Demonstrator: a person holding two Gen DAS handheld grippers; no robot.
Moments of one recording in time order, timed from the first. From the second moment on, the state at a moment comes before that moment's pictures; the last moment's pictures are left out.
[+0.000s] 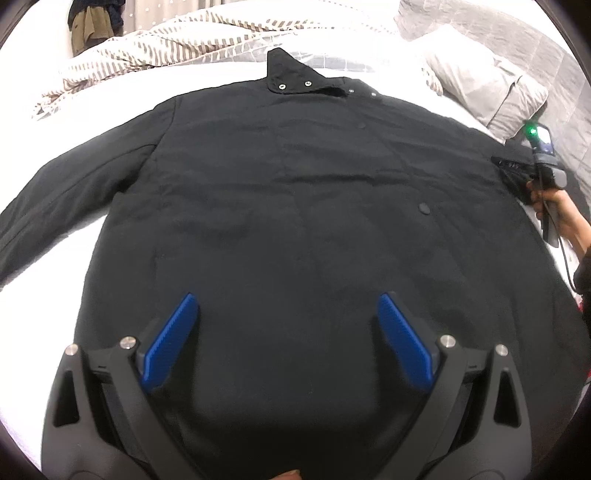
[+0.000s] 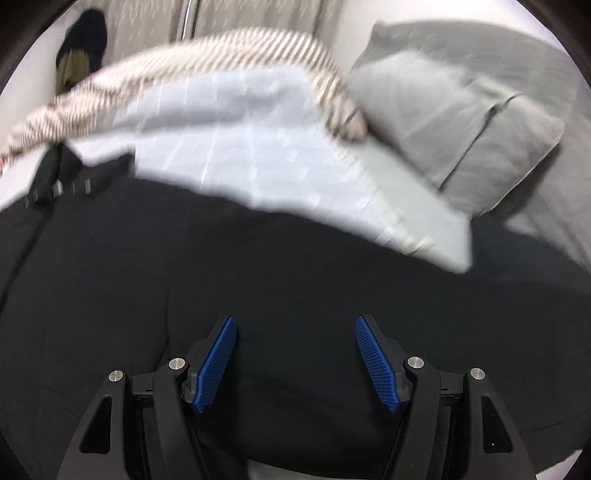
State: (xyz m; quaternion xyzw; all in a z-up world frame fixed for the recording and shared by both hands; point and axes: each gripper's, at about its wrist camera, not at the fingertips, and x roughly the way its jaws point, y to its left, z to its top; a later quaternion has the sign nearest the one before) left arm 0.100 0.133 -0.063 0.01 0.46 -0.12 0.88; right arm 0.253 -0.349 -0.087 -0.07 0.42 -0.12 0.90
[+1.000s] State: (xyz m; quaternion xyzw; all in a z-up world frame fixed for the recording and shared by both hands) left arm 0.459 0.100 -0.023 -0.06 0.41 -0.14 0.90; right arm 0.416 -0.246 -0.033 0.05 0.40 0.08 0.91
